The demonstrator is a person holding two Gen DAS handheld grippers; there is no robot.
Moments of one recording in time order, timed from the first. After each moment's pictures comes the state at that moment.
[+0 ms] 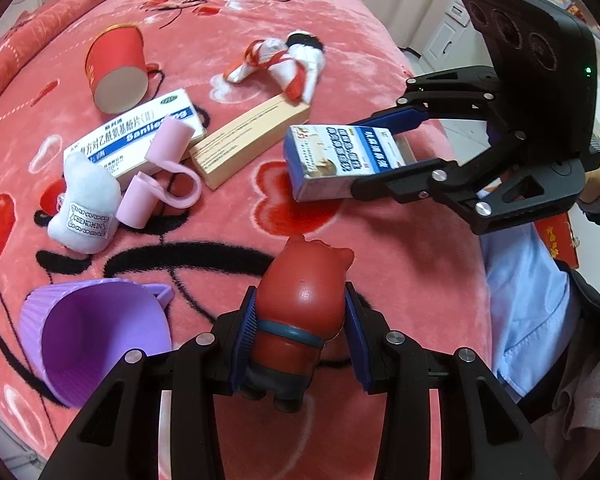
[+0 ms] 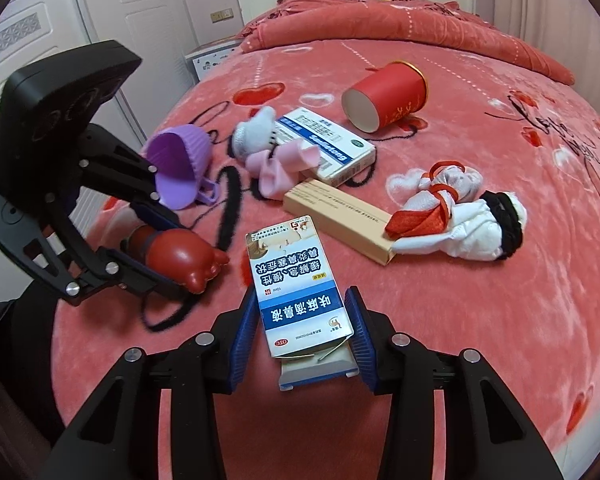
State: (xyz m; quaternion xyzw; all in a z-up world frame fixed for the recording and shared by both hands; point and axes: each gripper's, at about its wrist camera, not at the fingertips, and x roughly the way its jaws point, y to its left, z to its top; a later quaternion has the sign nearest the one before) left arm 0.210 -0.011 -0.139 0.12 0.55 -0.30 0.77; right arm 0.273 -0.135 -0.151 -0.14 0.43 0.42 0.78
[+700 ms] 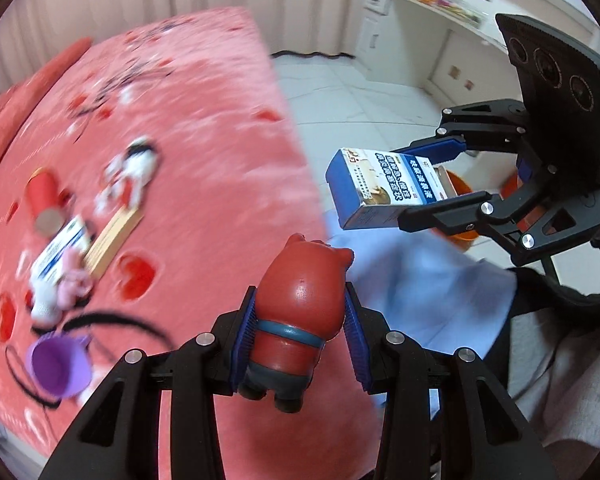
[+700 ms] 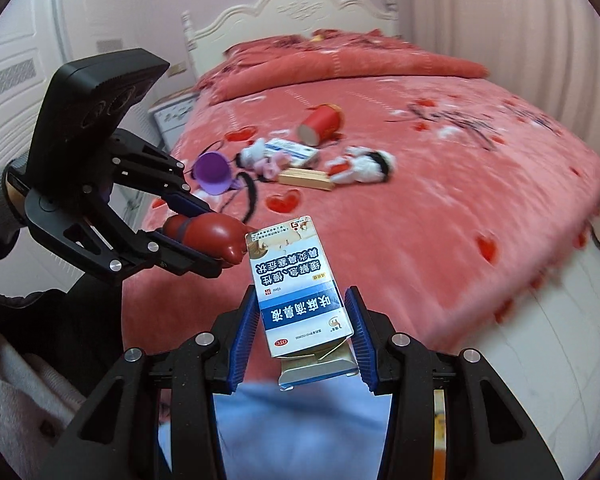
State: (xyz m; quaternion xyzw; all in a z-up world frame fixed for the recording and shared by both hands) left arm 0.106 -0.119 -0.063 0.19 0.47 -0.38 0.77; right arm 0.096 -0.282 -0.068 -0.06 0.39 0.31 0.86
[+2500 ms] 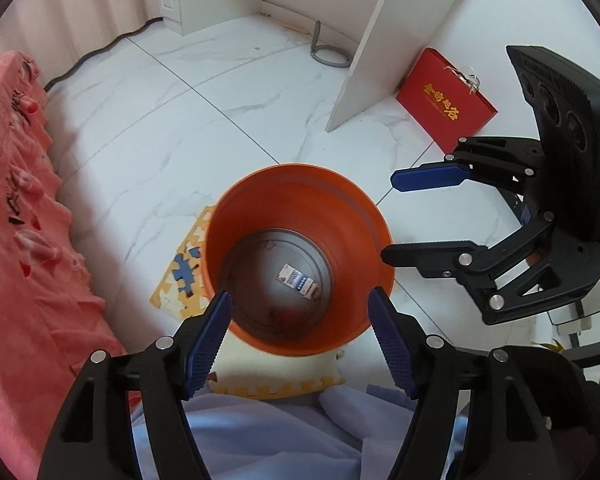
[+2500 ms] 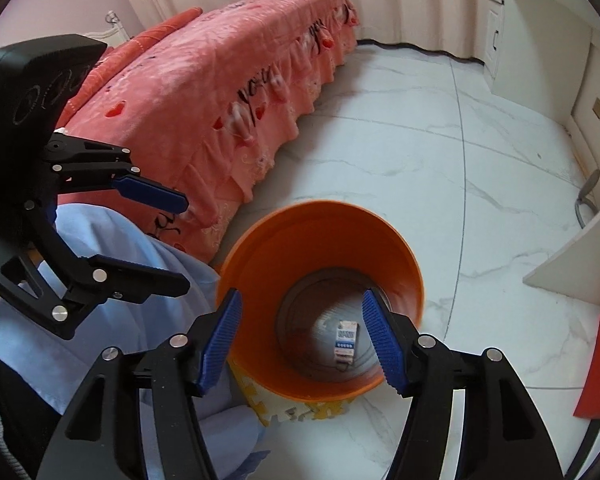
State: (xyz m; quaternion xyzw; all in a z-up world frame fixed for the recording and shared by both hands) left arm 0.061 -0.476 -0.185 0.33 0.48 -0.56 0.59; right arm -0.047 -0.629 -0.225 0.16 0.48 -0.03 0.86
